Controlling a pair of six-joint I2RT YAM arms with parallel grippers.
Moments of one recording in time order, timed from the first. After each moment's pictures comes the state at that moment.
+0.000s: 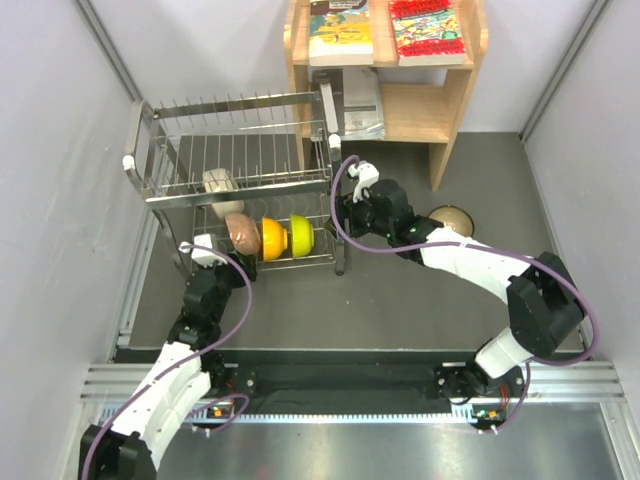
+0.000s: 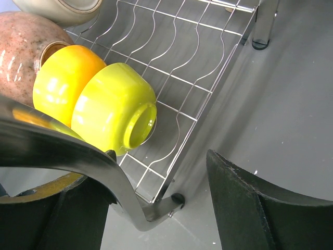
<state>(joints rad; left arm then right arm) -0.25 0.58 0.14 0.25 -0.10 -0.42 0.70 1.54 1.05 0.06 -0.08 0.28</state>
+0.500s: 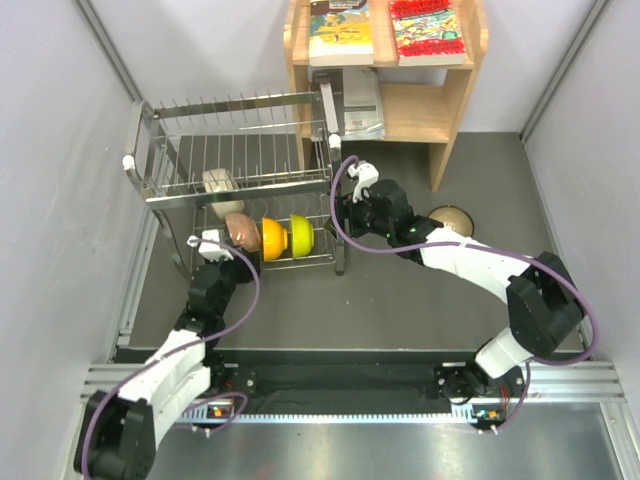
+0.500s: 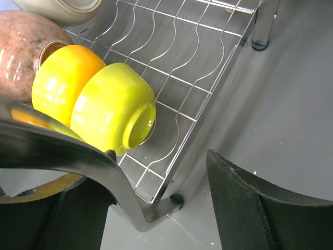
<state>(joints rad) -0.25 0.74 0.13 0.46 -0.04 -0.39 0.70 1.54 1.05 0.06 -0.08 0.27</state>
